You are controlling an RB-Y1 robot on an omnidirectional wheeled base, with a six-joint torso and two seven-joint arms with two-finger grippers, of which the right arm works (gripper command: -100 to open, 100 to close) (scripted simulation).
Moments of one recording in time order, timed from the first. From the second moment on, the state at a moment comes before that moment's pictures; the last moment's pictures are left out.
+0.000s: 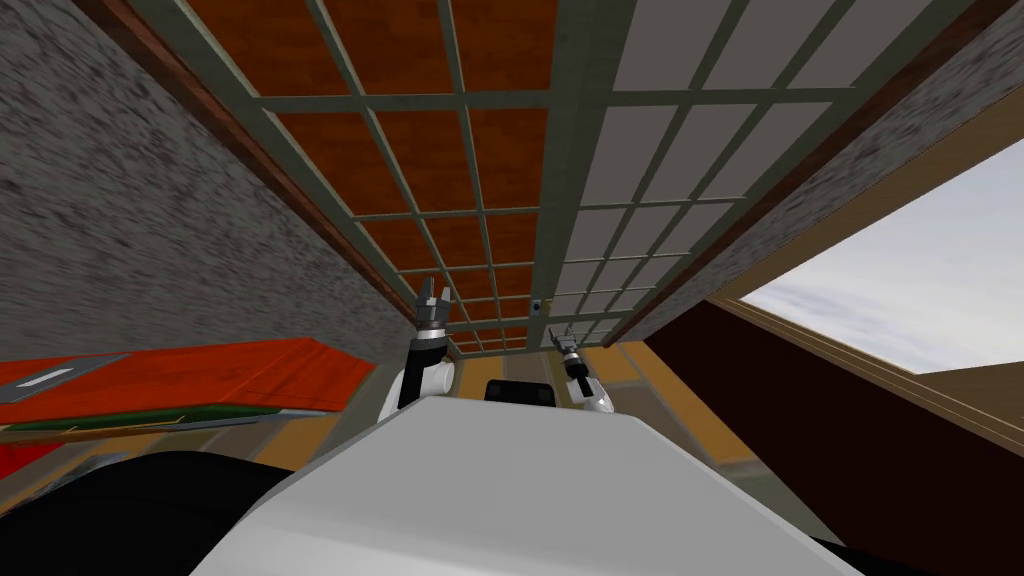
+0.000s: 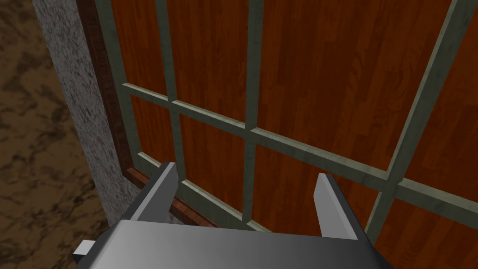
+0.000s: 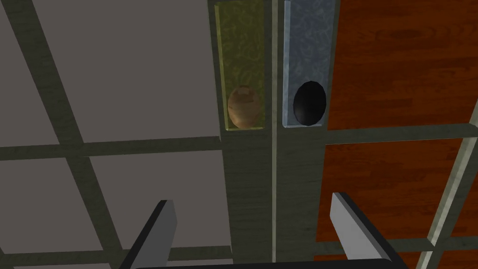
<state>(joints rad) -0.06 0.02 -0.31 -0.73 0.56 -0.86 1.21</state>
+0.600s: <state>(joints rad) -0.04 -0.07 -0.34 -0.71 0.55 -0.87 1.22</state>
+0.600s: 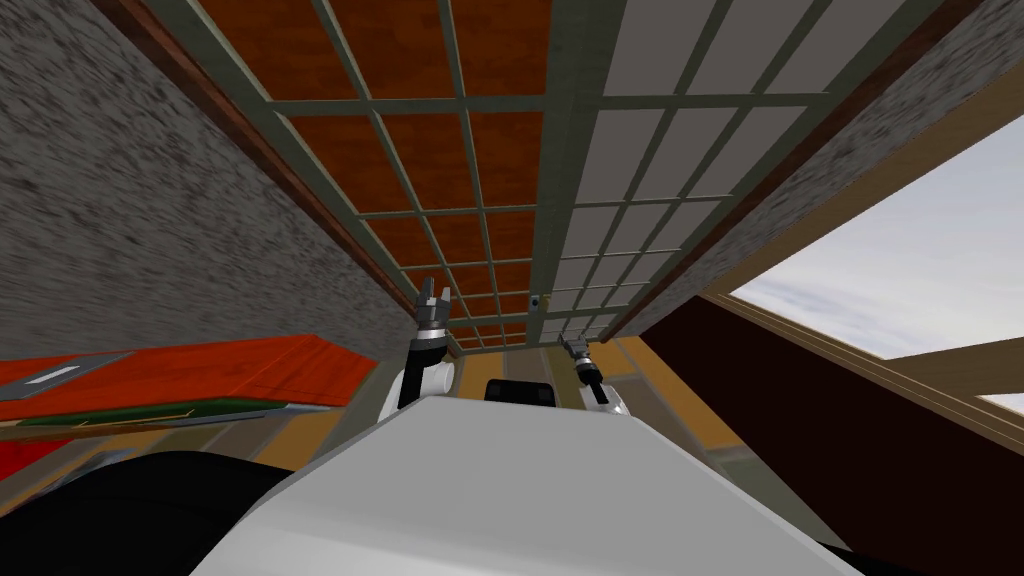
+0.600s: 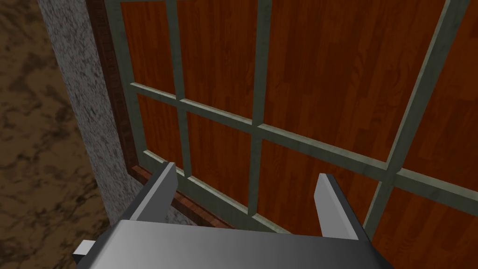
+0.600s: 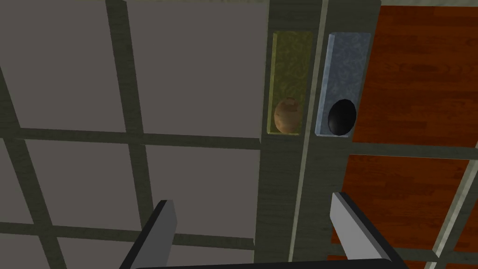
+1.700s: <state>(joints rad) 0.08 -0.21 -0.44 -0.73 0.53 -0.83 1.23</state>
